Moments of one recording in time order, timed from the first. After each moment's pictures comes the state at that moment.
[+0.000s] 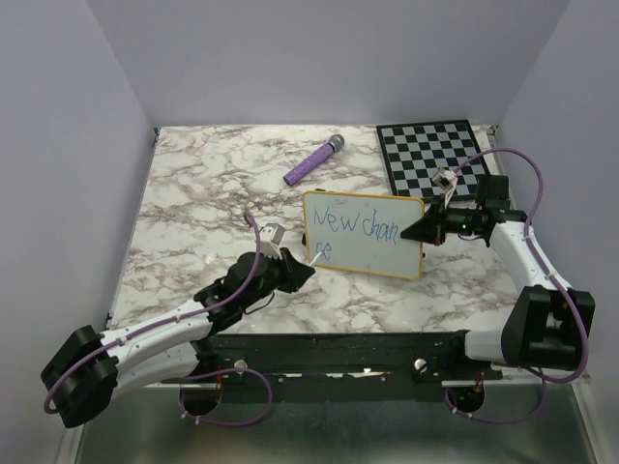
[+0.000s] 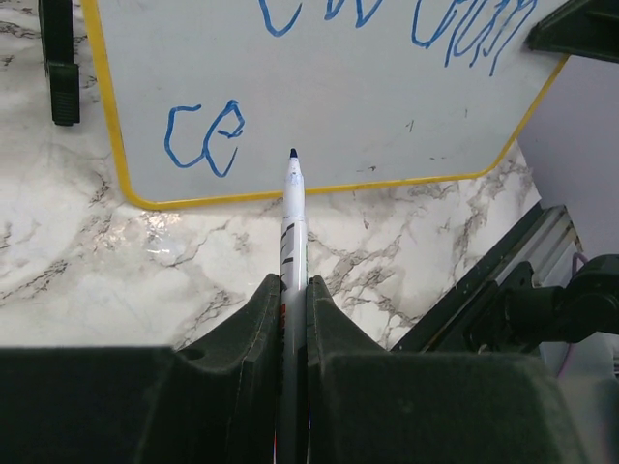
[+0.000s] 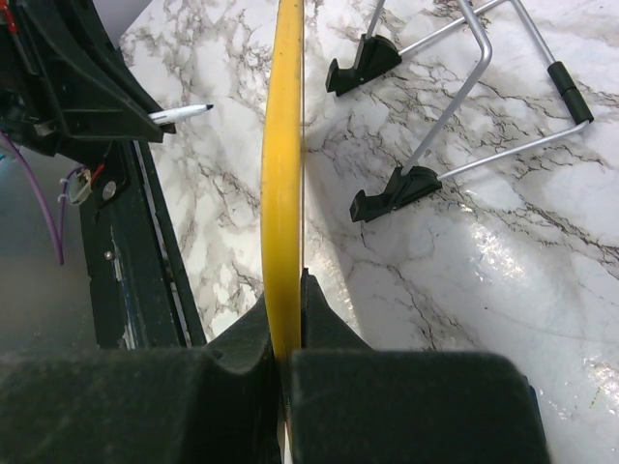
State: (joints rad) left arm -0.86 0.91 0.34 0.28 -0.04 -0.73; right arm -0.11 1.33 0.91 -0.58 -1.21 -0.46
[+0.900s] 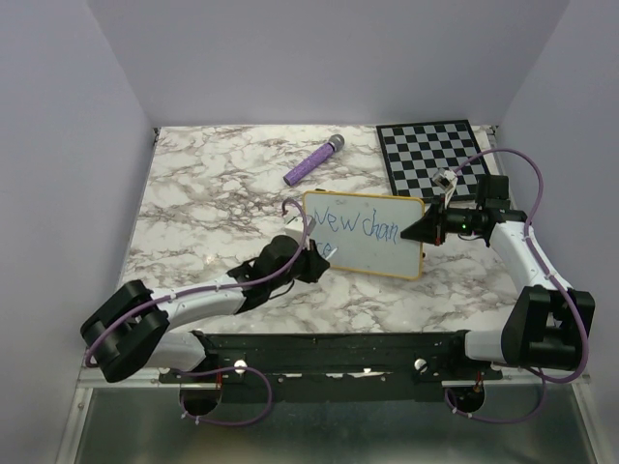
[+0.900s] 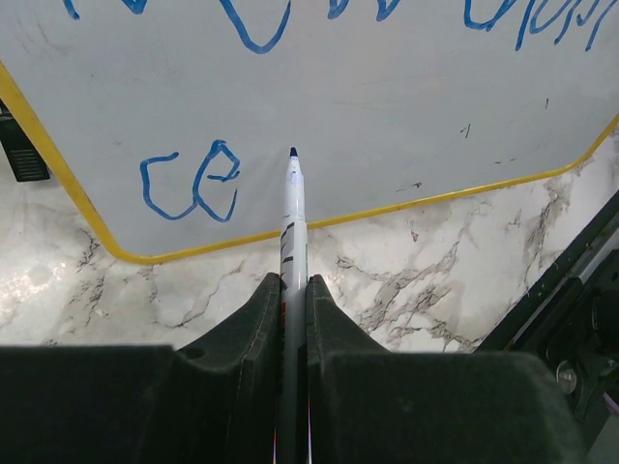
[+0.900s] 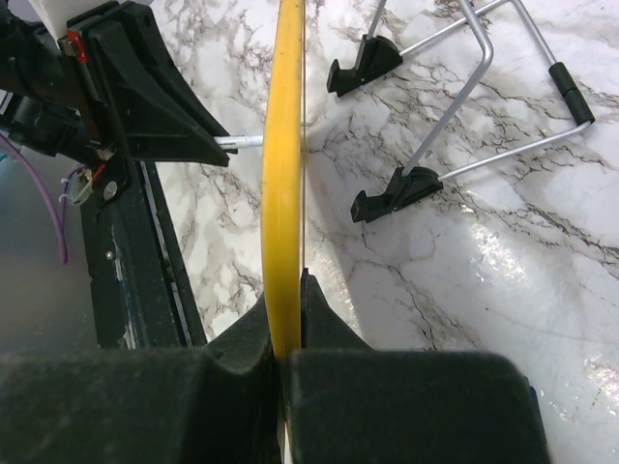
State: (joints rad) left arm -0.88 1.28 0.52 0.33 -0.03 -0.58; right arm -0.11 1.33 0.91 -0.58 -1.22 -0.46
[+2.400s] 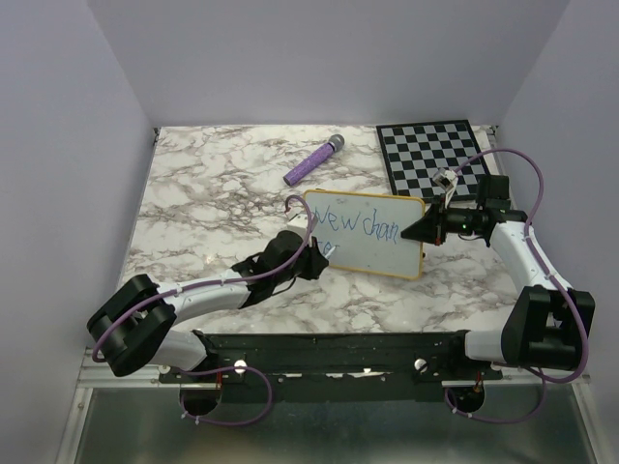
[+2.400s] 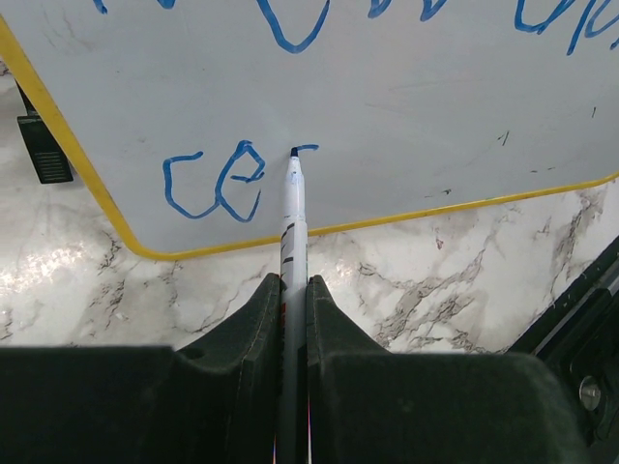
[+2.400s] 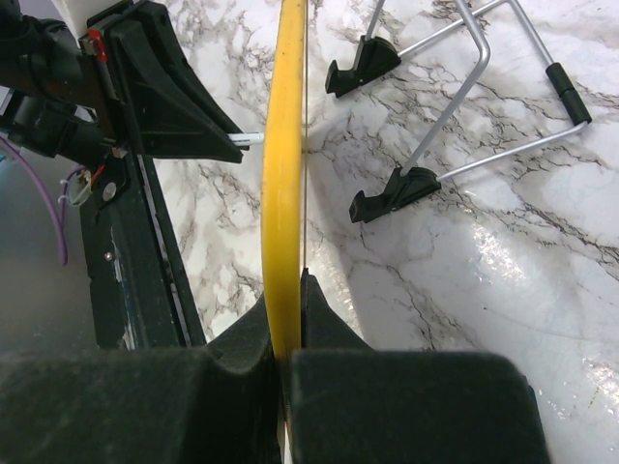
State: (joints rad) left arm -0.86 1.34 0.57 0.28 -0.05 -0.57; right arm -0.11 1.33 0.91 -0.58 -1.22 -0.46
